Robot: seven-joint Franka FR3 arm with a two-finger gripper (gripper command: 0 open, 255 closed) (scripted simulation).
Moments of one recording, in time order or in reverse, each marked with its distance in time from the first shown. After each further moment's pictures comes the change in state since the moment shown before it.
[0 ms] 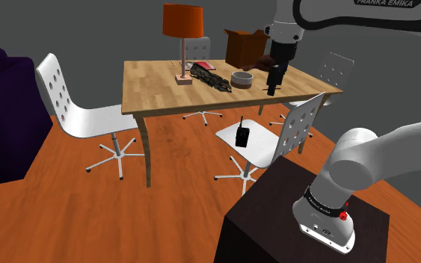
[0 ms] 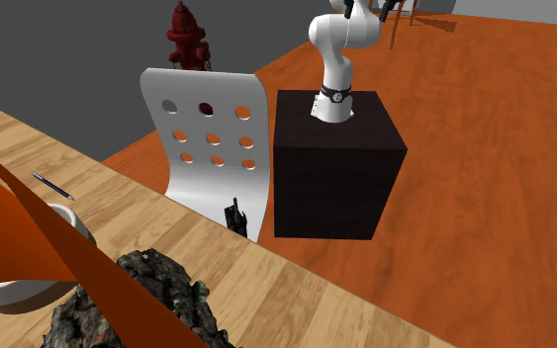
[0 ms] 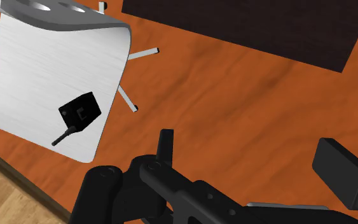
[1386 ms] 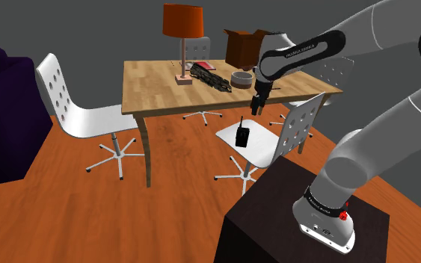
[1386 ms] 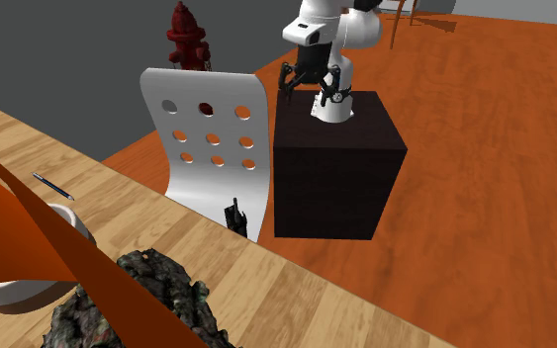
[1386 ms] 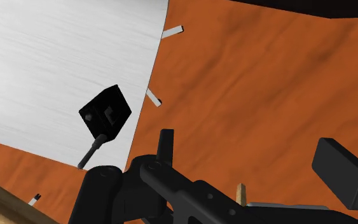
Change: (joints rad) arm -0.103 0.412 -0.253 -0.160 -0.088 0.631 -0.149
